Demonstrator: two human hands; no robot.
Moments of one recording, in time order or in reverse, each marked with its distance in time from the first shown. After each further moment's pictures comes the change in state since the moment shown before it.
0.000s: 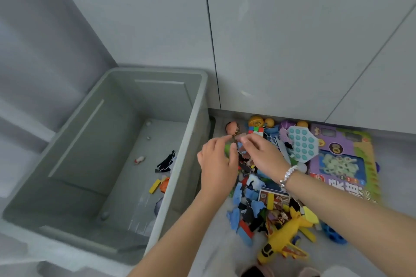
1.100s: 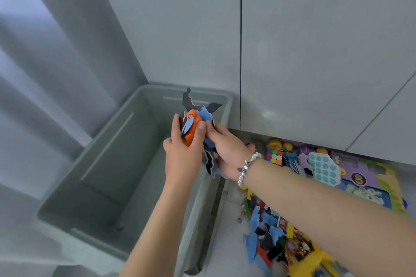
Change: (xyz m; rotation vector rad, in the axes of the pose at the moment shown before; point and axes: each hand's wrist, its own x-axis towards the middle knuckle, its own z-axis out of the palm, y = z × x) left_hand 0.029 -0.009 -0.130 -0.450 0.227 -0.349; right_hand 0.010 -0.144 0.064 0.911 -0.333 0.108
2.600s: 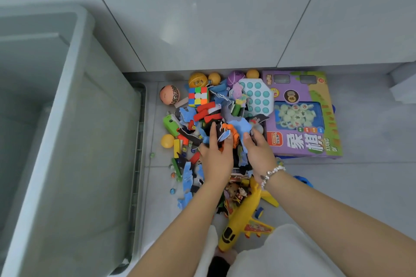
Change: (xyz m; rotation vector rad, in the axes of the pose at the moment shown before) left_hand -0.066 -0.180 0.279 0.305 -0.552 -0.208; right_hand -0.040 0.169 -0.296 -0.324 0.826 0.040
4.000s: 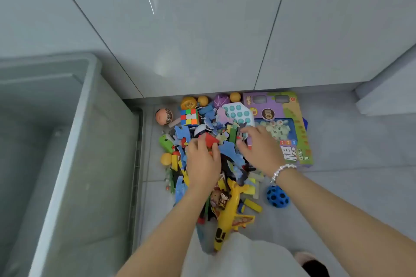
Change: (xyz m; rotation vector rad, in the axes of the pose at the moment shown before) left_hand -0.021 0.035 -0.016 0.345 0.215 0.384; right_hand -0.012 -0.062 -0.072 -0.886 0.015 -0.439
